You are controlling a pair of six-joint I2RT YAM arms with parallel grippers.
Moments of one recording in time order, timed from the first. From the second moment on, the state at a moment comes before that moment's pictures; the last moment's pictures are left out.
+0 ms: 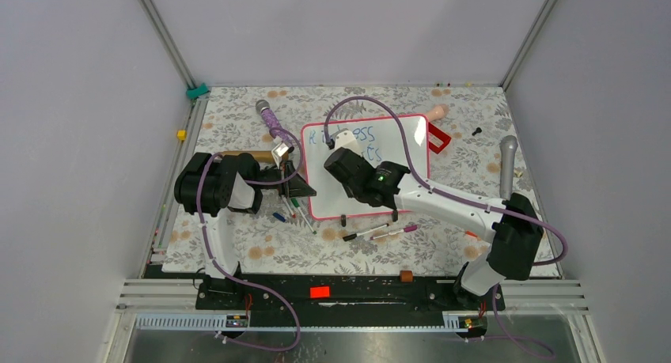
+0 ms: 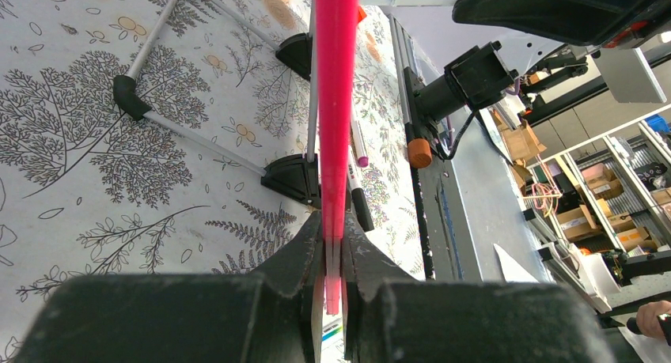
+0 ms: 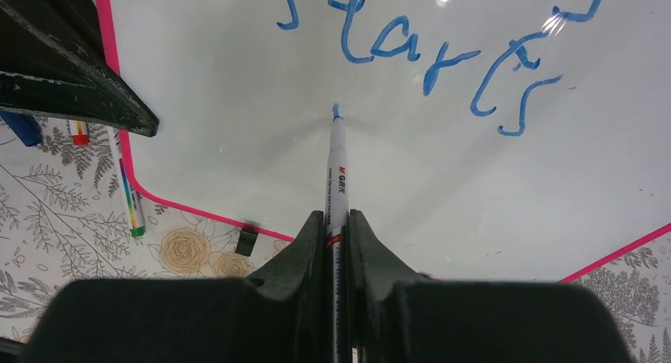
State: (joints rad) left arm -0.11 2.02 0.59 1.43 1.44 -0.78; right arm 1.02 1.59 1.32 -0.64 0.54 0.33
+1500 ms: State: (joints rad) left arm -0.11 2.02 0.59 1.44 1.44 -0.78; right arm 1.02 1.56 1.29 -0.69 0.59 0.38
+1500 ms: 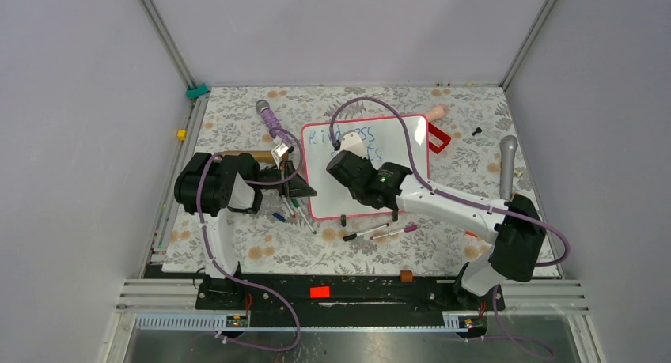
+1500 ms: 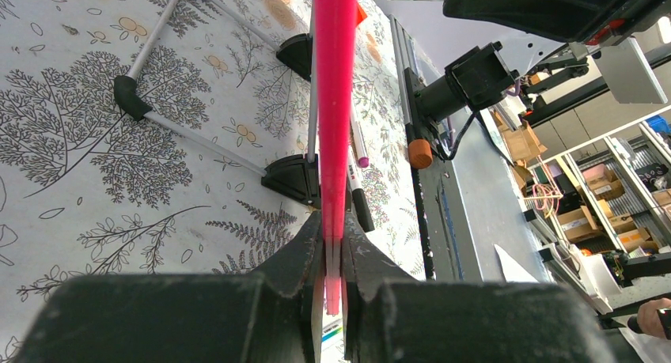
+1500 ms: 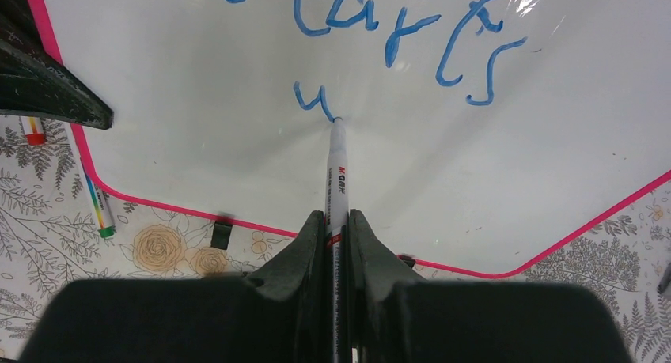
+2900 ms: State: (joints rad) left arm -0.11 2.02 0.59 1.43 1.43 -0.79; right arm 0.95 1.52 1.28 -0.65 0.59 0.39
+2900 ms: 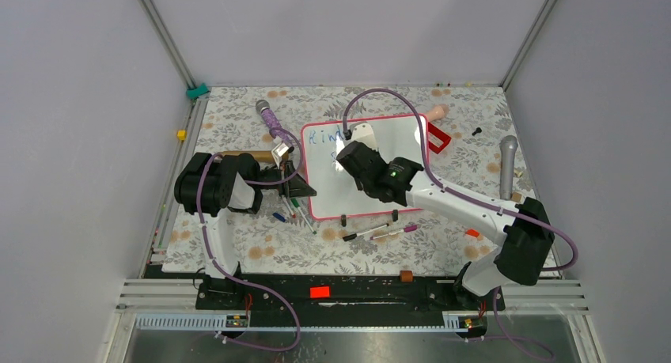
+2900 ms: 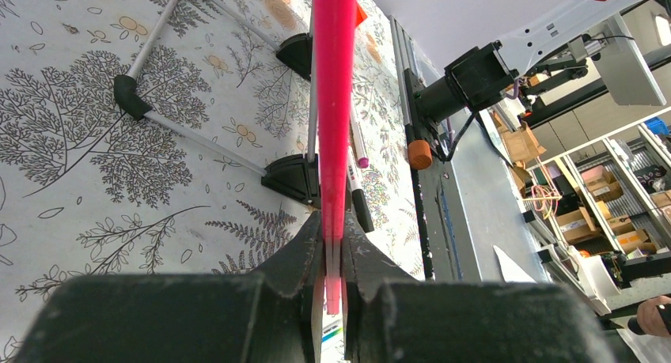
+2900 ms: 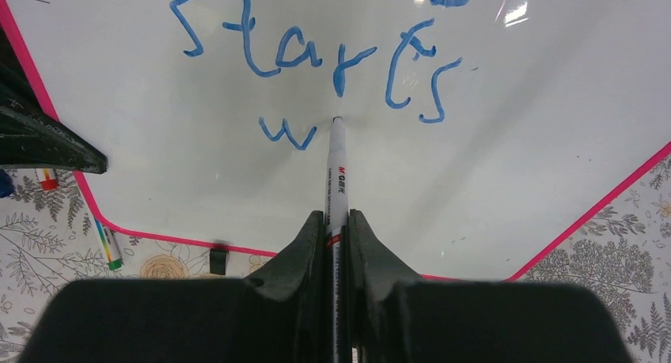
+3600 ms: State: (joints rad) left arm -0.11 2.02 0.59 1.43 1.43 -0.79; right arm 0.94 1.52 1.28 -0.65 0.58 0.41
